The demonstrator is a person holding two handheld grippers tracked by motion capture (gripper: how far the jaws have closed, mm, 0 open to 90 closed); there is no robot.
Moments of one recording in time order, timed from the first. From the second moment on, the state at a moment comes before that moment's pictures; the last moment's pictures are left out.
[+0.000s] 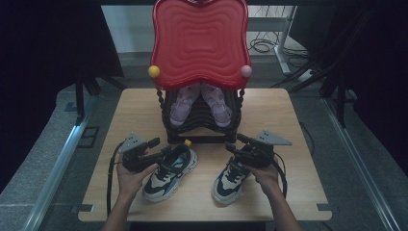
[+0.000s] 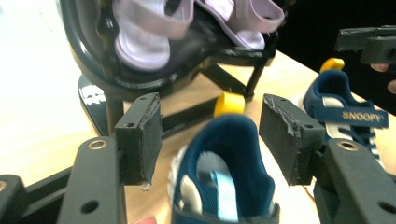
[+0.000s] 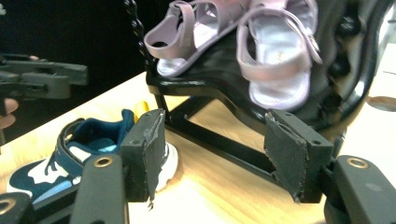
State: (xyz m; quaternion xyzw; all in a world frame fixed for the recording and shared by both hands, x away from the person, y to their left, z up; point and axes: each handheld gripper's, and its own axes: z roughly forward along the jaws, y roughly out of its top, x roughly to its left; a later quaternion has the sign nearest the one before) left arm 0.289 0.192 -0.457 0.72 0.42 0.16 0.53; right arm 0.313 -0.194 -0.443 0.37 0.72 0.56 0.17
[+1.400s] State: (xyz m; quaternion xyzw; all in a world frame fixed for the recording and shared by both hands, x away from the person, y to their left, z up) left arm 0.243 0.215 -0.479 0.77 0.39 0.07 0.49; right arm 0.281 -0.242 -0.465 0.40 0.73 0.52 0.18
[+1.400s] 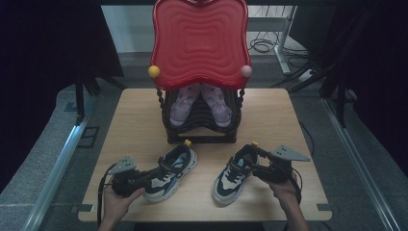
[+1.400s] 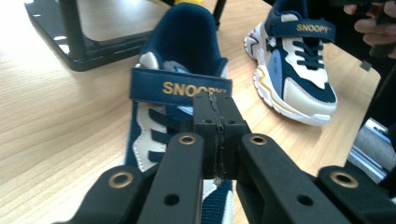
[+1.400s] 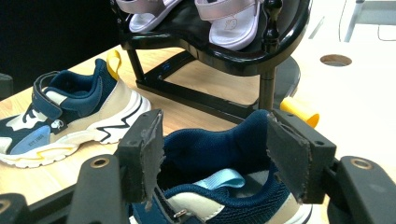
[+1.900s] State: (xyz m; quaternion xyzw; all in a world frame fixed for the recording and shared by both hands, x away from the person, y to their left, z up) left arm 0.248 0.186 -0.498 0.81 0.37 0.03 0.45; right arm 0.283 -0.233 -0.466 0.40 0.73 0.53 0.17
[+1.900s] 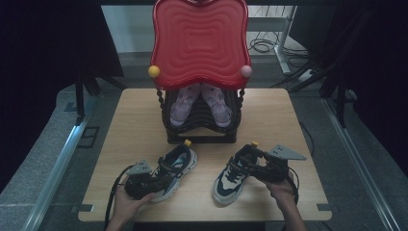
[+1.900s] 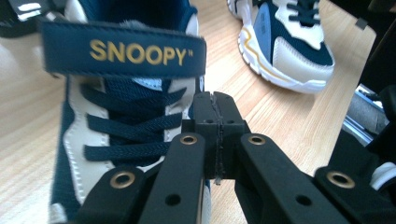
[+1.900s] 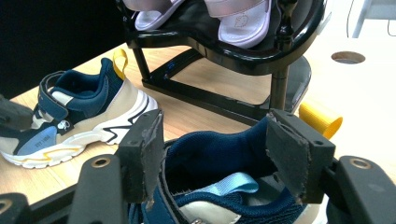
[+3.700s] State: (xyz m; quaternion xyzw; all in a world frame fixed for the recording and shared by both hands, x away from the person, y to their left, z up) left arm 0.254 0.208 -0.517 0.84 0.40 0.00 0.37; right arm 0.286 -0.235 -0.469 0.41 0.73 0.53 0.15
